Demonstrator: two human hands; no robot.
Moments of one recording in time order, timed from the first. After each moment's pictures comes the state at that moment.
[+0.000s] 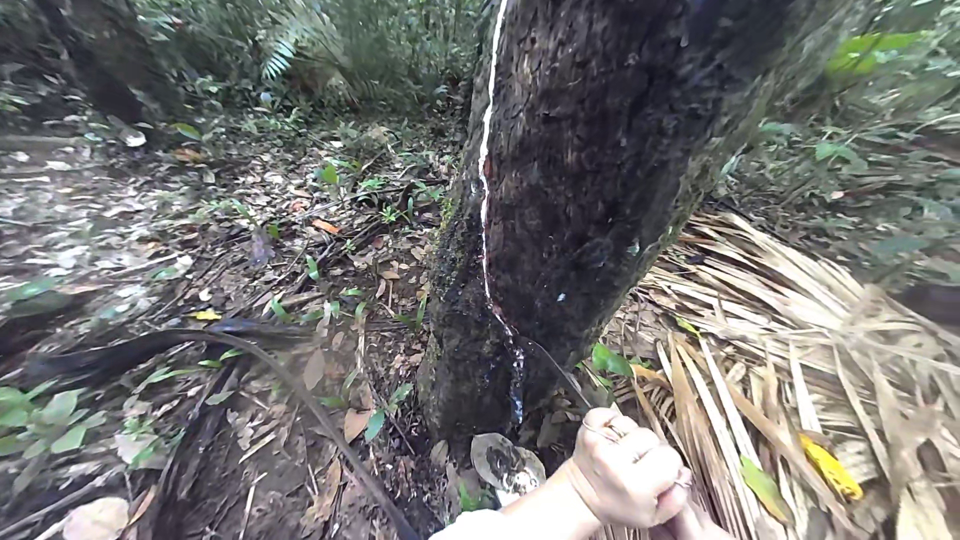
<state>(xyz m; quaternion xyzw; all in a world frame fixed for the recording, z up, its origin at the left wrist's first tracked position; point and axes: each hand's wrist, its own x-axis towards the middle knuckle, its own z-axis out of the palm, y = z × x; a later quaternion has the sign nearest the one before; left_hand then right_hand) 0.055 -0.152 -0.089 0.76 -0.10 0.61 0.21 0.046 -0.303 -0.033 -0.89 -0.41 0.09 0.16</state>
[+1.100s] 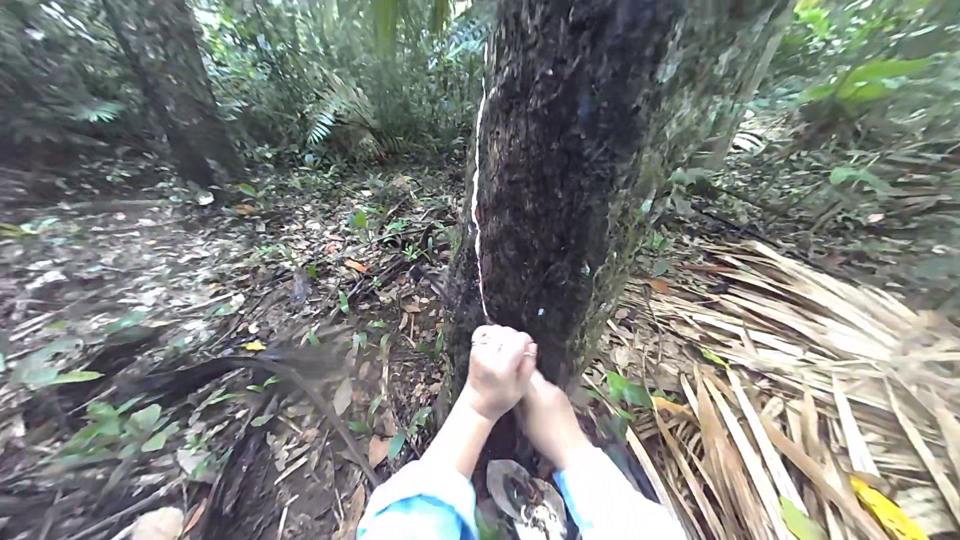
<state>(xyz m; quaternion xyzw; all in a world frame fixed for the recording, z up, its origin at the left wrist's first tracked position) 0.017 -0.035 -0.013 0.78 0.00 0.61 0.11 0.062 -0.143 -0.059 -0.76 -0.51 -0.14 0.37</state>
